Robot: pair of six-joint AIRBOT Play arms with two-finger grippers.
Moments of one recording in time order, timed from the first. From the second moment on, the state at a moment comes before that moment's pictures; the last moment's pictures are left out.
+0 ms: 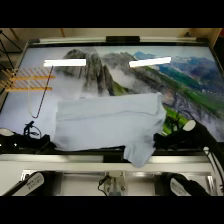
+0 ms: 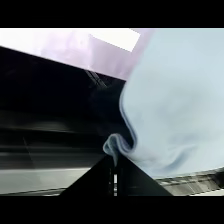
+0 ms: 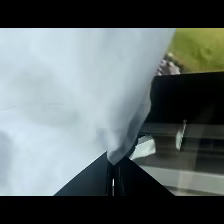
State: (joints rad) left arm 0.54 -1.08 0.44 1.07 -1.24 -1.20; right arm -0.15 -1.12 0.50 -1.14 1.19 1.45
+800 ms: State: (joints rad) left arm 0.30 -1.46 1.17 1.04 -1.17 -1.30; right arm -0.07 -1.54 1.27 -1.13 0.97 1.54
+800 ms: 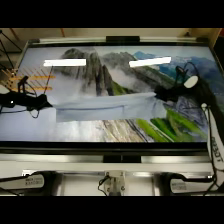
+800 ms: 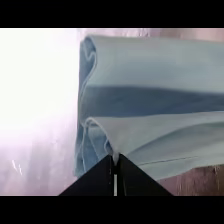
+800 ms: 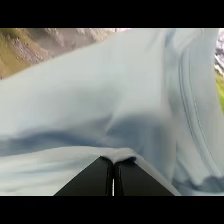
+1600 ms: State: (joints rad) left arm 0.26 -1.62 1.31 1.03 -1.28 -1.44; right arm -0.06 -1.73 1.44 -1.43 1.19 1.46
